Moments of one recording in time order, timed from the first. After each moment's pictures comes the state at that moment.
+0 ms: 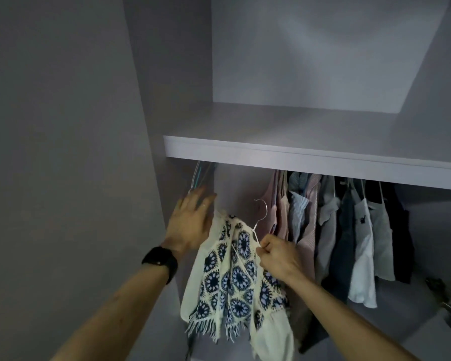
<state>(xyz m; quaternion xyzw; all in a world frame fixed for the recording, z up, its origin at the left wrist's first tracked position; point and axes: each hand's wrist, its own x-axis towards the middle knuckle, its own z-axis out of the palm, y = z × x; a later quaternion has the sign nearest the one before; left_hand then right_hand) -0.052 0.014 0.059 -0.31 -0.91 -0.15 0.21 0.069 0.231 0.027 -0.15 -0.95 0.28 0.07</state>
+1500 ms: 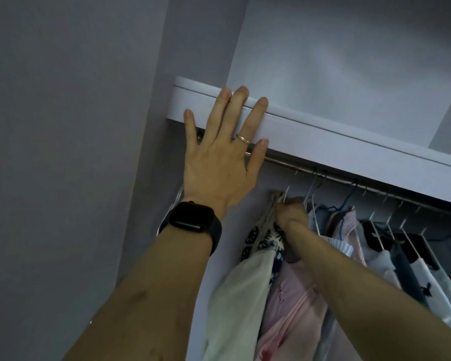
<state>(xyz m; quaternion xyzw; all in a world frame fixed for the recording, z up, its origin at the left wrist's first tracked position) -0.179 0.083 0.072 -0.24 -0.74 -0.27 0.57 -0.206 0.315 0.019 -0.33 -0.86 0.30 0.26</state>
